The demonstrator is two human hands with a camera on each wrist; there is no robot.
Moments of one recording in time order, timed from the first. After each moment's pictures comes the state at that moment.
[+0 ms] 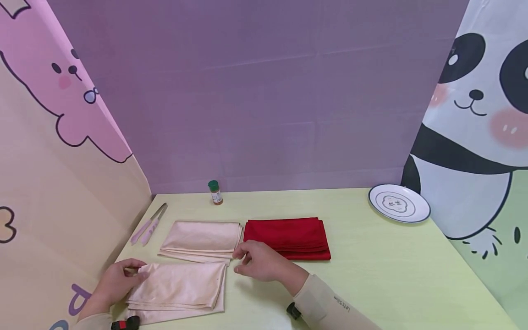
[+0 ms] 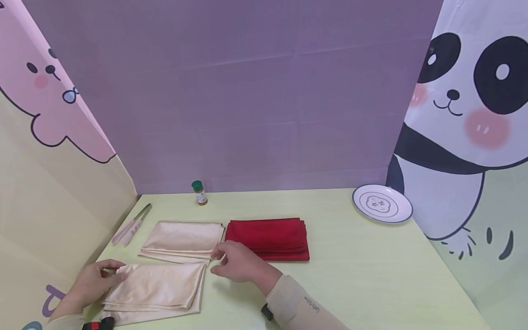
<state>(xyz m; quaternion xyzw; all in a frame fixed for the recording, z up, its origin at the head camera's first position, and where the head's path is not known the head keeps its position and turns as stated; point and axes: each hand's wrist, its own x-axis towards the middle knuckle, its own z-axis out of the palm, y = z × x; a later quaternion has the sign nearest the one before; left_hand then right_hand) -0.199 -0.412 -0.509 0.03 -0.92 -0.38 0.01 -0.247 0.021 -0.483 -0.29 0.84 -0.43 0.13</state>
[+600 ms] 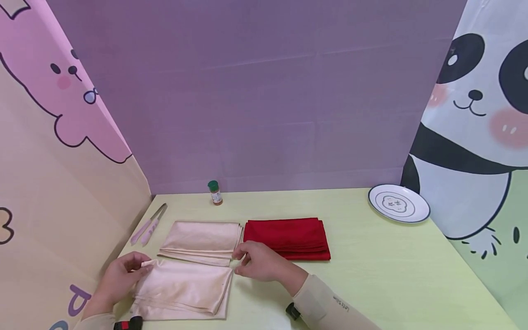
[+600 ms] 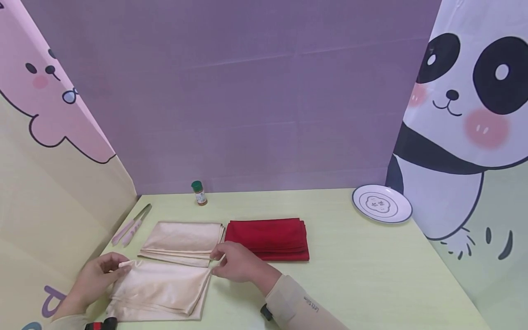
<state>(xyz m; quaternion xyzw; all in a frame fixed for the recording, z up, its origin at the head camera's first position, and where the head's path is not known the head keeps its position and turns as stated) -0.202 -0.397 -0.507 -0.02 -0.88 -0.46 0.08 -0.246 0.021 -0.483 -0.30 0.84 -0.43 0.13</state>
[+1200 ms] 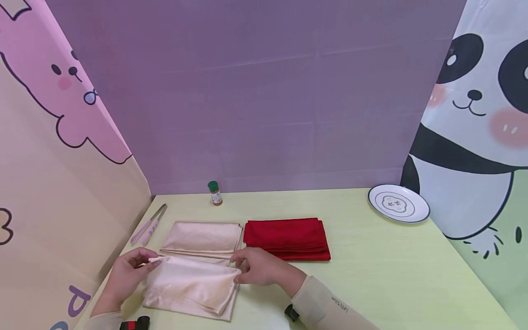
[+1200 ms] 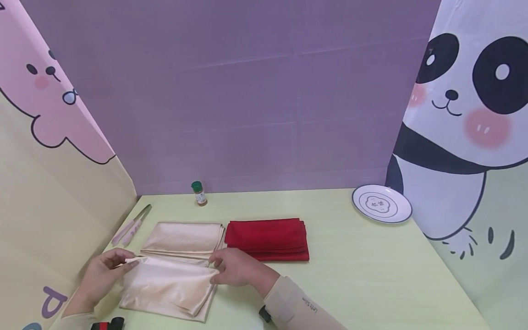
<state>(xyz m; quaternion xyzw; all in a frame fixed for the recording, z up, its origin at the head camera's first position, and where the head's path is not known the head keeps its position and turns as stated) -0.203 -0.368 -0.499 -0.08 -0.83 -0.53 0.13 -0.244 0.019 -0.487 -0.30 0.85 -0.39 0.18</state>
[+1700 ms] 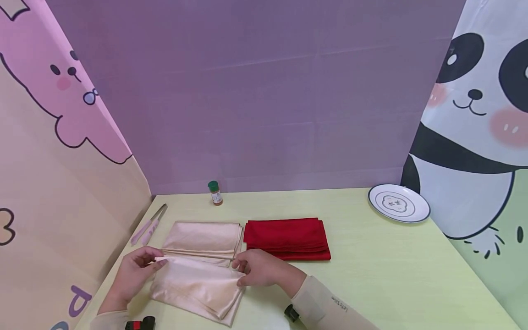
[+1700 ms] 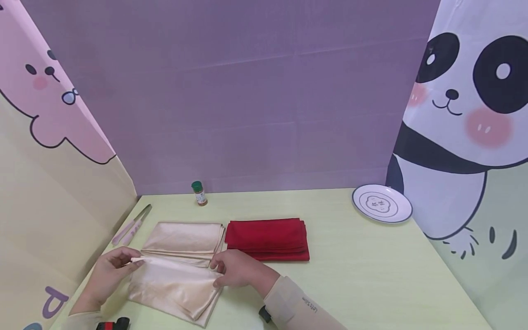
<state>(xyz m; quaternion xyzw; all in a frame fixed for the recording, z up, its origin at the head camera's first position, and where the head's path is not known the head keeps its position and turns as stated) -0.210 -0.358 -0.501 -0.10 -0.81 -0.57 0.12 -0.244 0.019 -0.489 -0.31 0.86 -0.36 0.17</state>
